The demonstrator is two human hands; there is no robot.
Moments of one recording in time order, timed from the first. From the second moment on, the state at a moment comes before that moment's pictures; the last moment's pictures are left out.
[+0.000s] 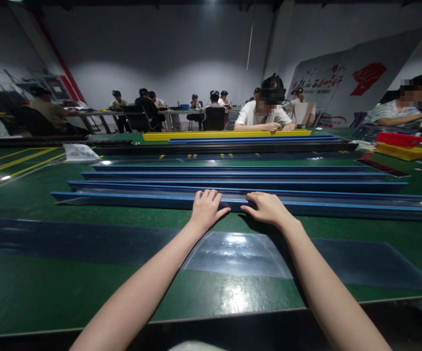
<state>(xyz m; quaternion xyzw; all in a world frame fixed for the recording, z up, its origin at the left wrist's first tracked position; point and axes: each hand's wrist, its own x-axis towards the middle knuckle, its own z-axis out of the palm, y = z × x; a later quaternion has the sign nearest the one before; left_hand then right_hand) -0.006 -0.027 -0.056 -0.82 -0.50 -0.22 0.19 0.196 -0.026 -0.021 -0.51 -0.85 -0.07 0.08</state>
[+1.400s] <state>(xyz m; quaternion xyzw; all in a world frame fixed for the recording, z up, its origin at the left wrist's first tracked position) -0.005 -0.026 -0.056 -0.82 -0.51 -0.19 0.18 0.189 -0.026 -0.026 -0.48 -0.87 -0.02 0.11</state>
